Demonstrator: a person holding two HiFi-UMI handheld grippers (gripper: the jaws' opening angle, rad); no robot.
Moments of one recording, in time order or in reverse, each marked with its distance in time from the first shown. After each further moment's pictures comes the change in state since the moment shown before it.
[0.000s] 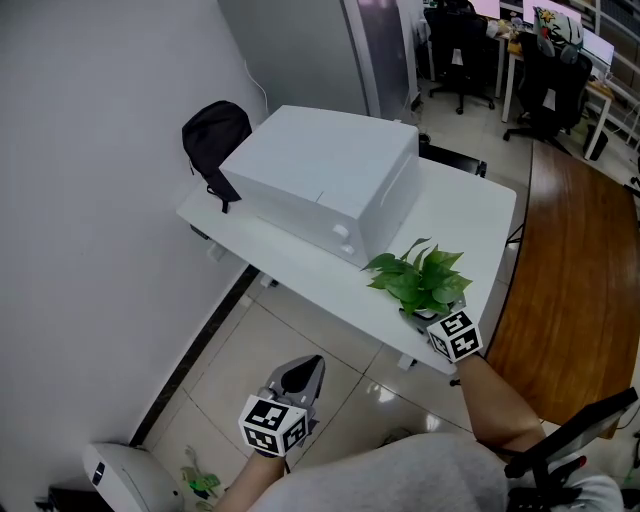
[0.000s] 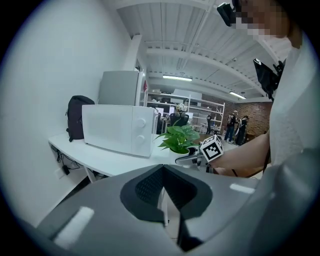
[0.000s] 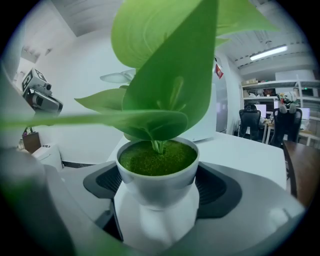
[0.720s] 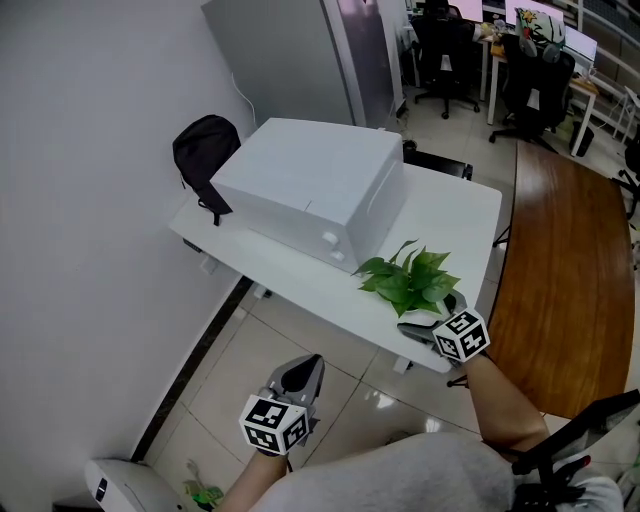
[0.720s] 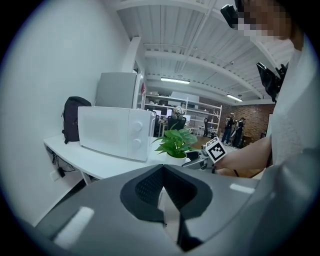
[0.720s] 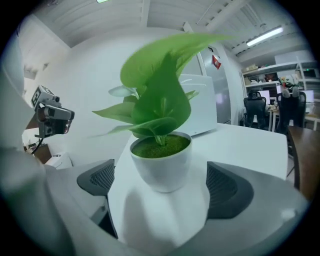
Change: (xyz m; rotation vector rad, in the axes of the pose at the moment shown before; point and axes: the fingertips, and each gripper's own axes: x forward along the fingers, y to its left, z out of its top) left arm 0.005 -0.006 0.011 0.004 -0.029 -0.038; right arm -0.029 0.007 -0.008 0.088 0.035 0.102
